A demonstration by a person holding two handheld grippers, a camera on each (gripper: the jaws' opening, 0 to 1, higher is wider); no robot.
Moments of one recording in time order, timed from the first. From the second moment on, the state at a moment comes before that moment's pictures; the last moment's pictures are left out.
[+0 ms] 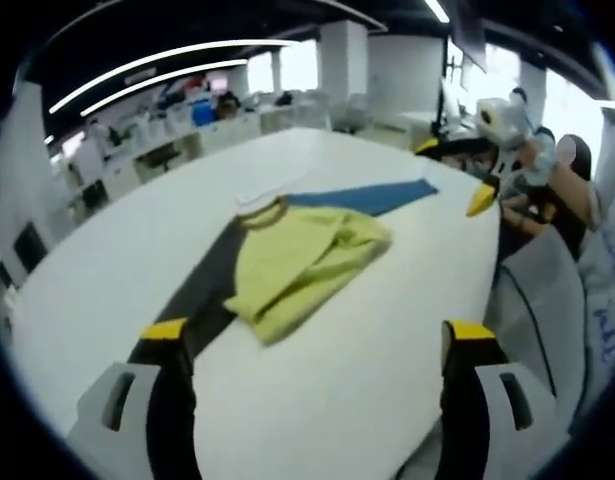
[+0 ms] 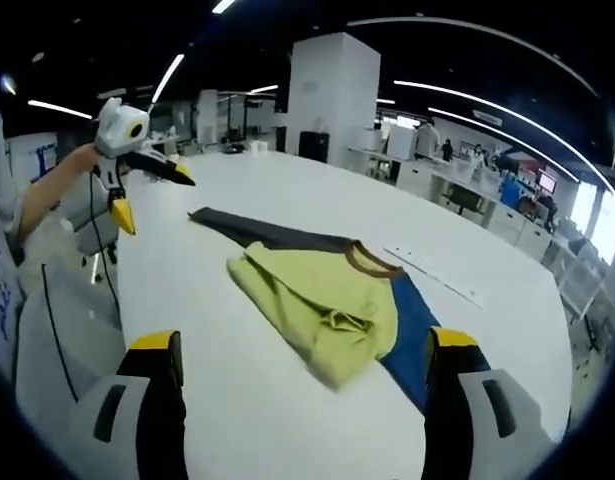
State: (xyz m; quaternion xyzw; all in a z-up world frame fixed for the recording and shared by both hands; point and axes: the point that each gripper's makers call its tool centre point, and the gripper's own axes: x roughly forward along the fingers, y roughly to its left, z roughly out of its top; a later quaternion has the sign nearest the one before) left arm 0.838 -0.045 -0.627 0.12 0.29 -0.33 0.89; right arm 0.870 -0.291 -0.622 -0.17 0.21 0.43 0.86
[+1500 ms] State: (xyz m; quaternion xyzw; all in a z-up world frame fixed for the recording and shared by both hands) left arm 0.909 -0.023 -0.699 0.05 0.34 -0.28 0.89; right arm 0.934 -0.254 -0.687 -0.12 0.26 0.44 0.85
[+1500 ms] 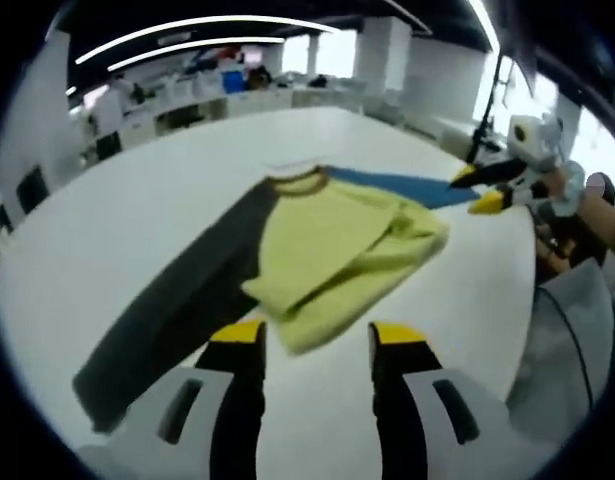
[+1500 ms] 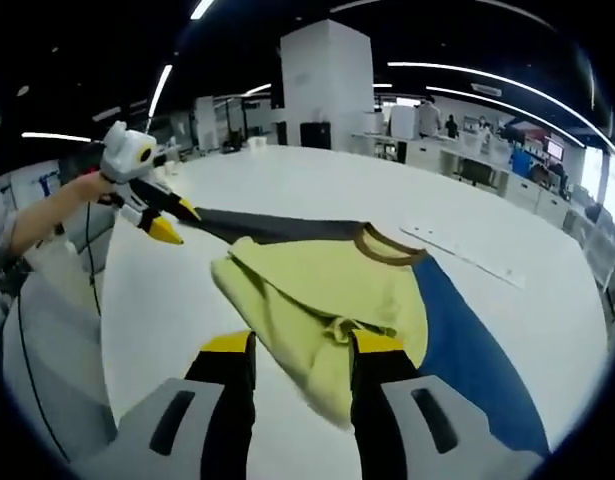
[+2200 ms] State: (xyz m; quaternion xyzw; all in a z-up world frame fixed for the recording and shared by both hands) left arm 0.926 -0.024 -0.720 0.03 0.35 -0.26 0.90; right arm 0.973 -0.239 -0.736 -0.11 0.30 0.42 0.85
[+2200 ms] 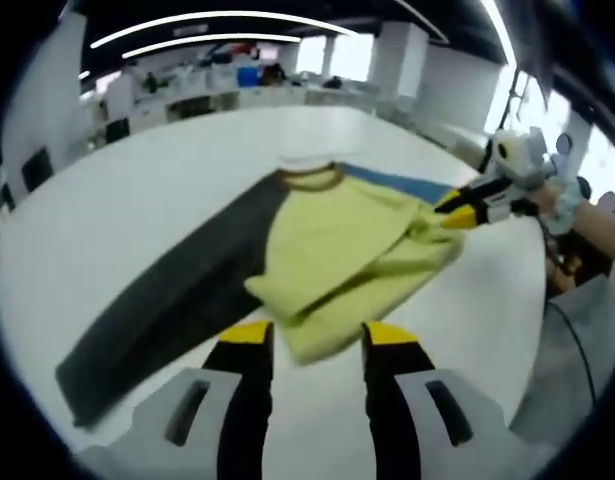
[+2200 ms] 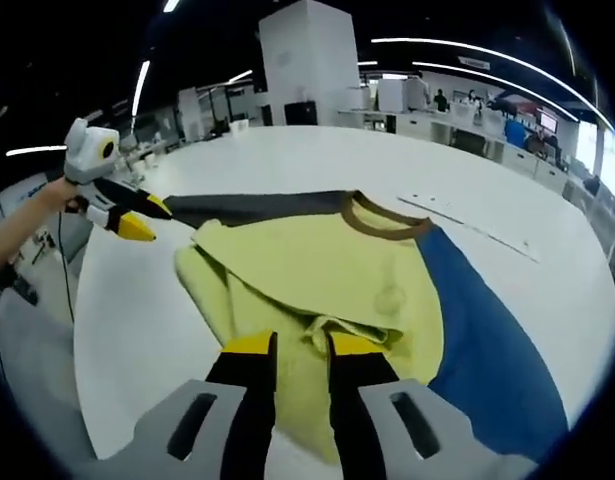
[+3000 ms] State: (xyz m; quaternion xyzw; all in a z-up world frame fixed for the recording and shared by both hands) left arm 0.941 -0.028 -0.752 0.04 0.36 -0.22 0.90; right arm 0.976 -0.238 -0.750 -0.12 0.31 0.41 0.85
